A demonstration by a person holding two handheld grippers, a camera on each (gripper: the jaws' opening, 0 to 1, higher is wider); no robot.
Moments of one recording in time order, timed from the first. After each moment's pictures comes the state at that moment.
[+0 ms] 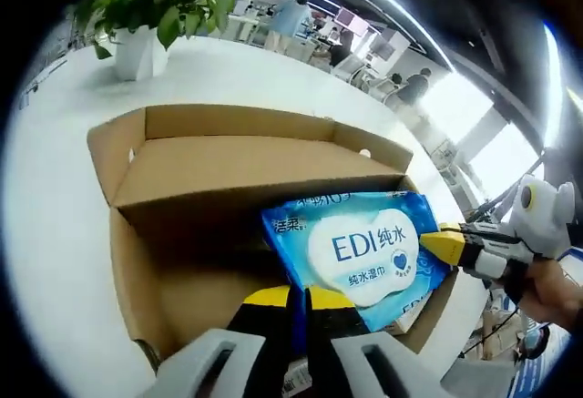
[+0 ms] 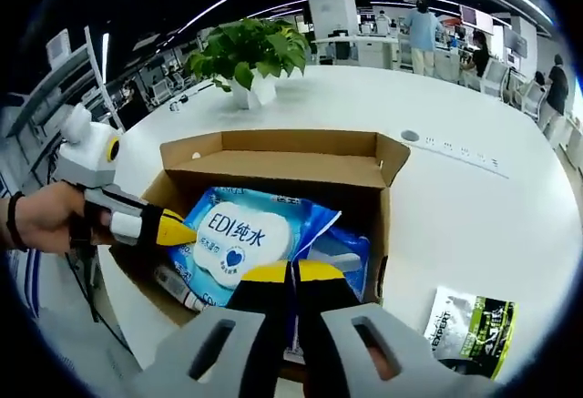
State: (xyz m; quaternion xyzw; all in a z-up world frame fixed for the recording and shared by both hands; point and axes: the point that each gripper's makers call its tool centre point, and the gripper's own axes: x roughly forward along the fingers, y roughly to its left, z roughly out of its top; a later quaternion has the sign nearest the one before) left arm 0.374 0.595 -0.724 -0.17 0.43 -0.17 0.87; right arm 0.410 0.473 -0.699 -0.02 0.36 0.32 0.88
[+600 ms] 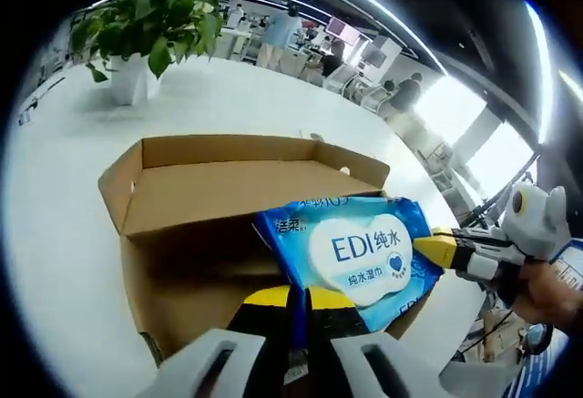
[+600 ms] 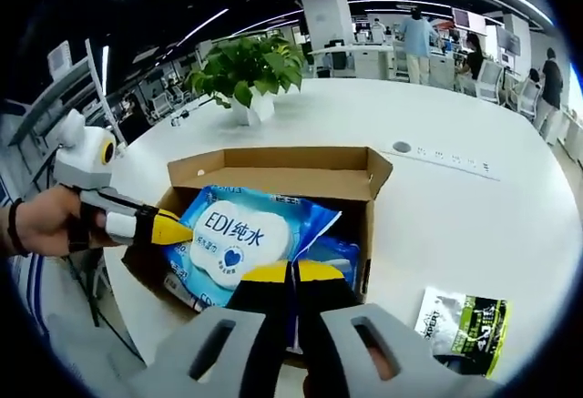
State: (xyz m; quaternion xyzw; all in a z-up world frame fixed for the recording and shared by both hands) left arm 0.375 0.579 -0.687 -0.16 0.41 -0.18 0.88; right arm 0.407 0.454 -0.673 0.00 0.34 0.31 0.89
